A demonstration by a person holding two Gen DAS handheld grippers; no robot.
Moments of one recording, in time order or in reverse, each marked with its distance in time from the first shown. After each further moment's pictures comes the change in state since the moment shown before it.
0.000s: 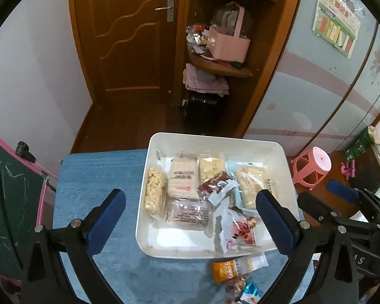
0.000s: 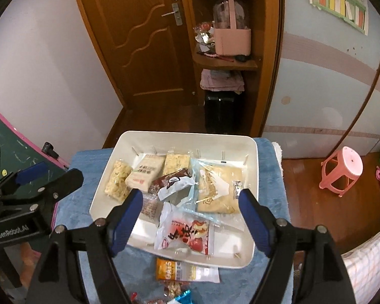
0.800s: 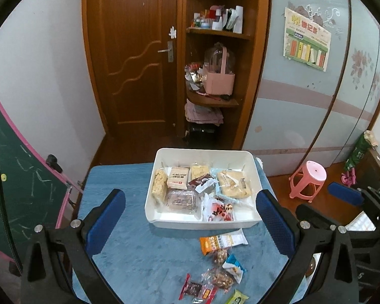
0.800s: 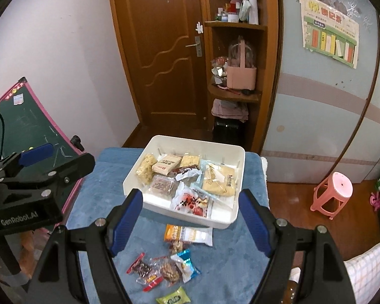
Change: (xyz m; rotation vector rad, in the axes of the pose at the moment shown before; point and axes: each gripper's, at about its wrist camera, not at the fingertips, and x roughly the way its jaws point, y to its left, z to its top) left arm -0.172 -0.050 -0.083 0.040 -0.221 0.066; right arm -0.154 0.011 -0.077 -0.116 -0.167 0.032
